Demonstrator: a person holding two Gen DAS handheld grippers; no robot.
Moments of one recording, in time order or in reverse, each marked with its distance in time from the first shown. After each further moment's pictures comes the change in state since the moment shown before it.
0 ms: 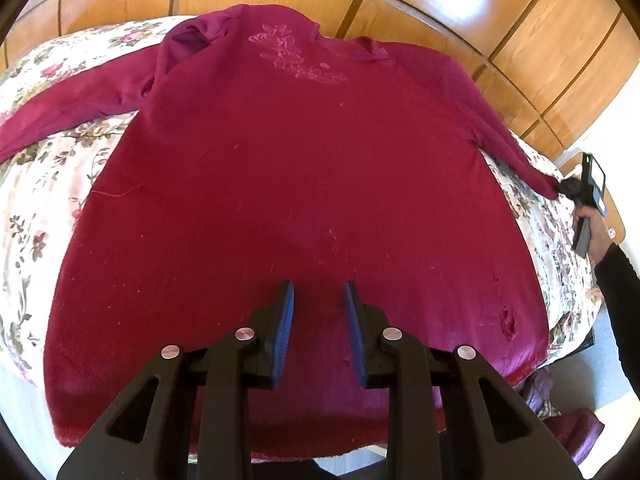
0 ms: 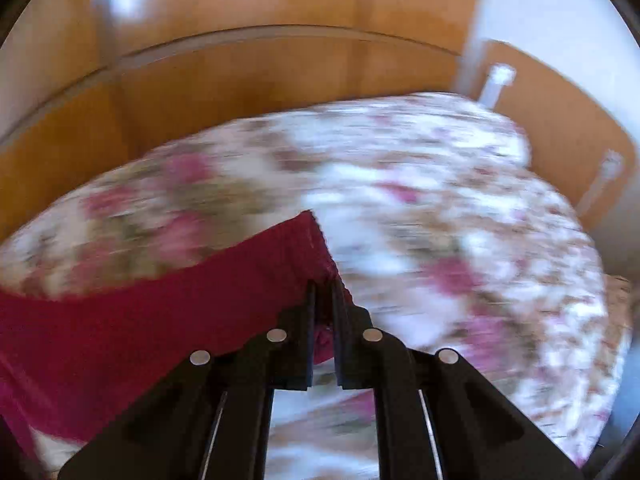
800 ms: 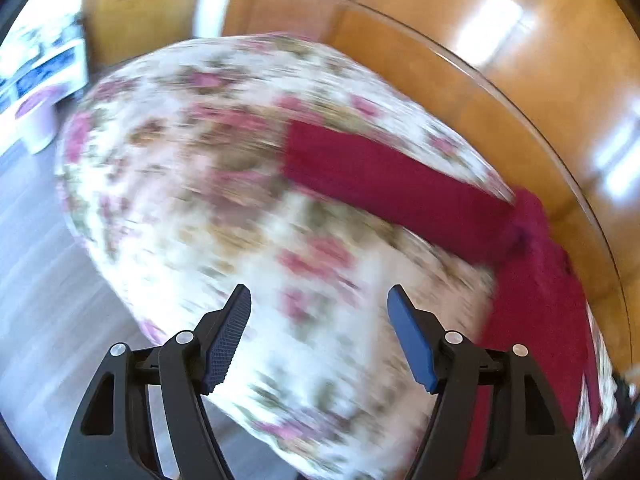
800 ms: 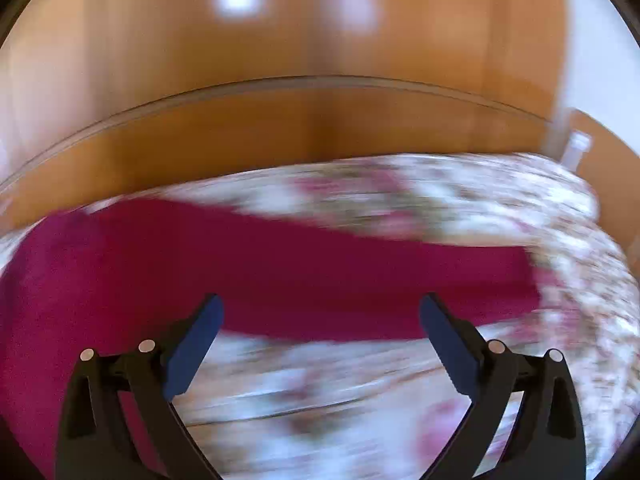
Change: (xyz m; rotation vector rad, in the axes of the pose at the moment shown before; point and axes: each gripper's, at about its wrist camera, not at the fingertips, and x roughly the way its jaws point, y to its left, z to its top) left arm -0.129 0.221 -0.009 -0.618 -0.309 0.401; right arm -0.158 0.183 -0.095 -0.296 -0.164 0.508
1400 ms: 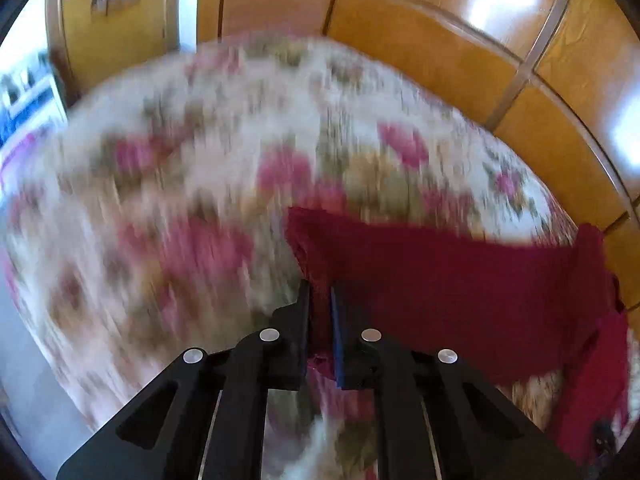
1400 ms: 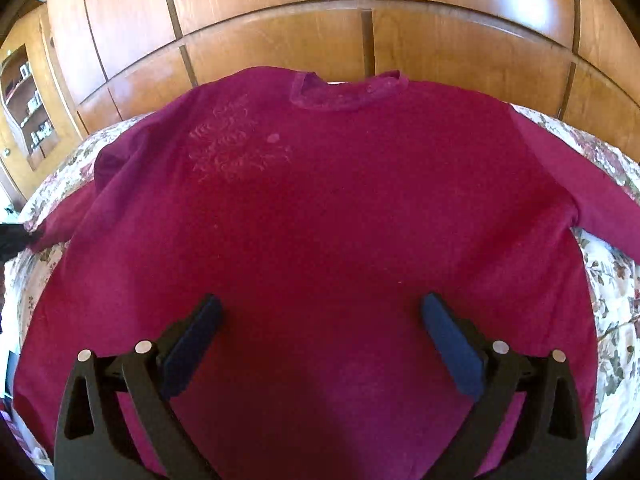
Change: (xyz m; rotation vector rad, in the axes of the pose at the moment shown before) left arm 0.106 -0.013 0.121 0.170 0.007 0.080; right arm 0.042 0.196 -0.082 -0.163 0.152 0.297
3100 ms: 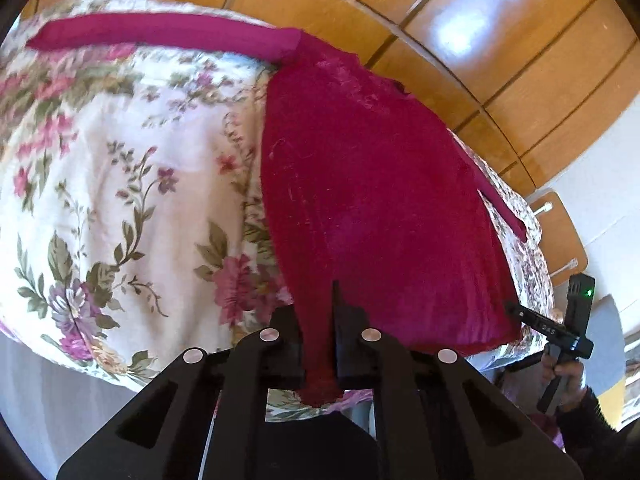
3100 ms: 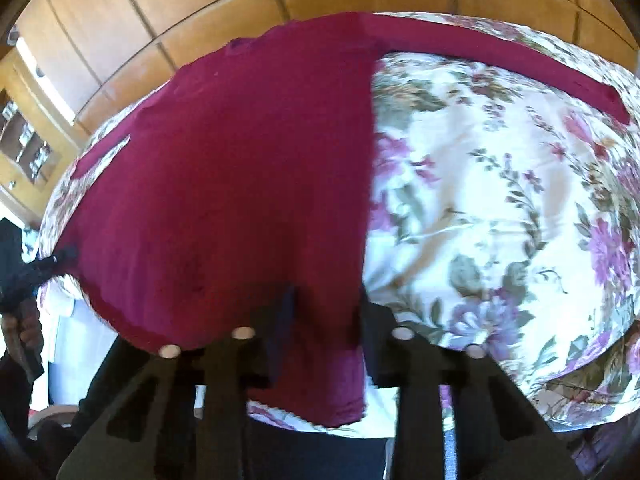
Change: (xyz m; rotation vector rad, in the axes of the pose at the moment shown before) left arm -0.115 -0.094 -0.225 0.336 0.225 -0.651; right arm -0.155 -0.081 -0.140 0.142 0.154 0.039
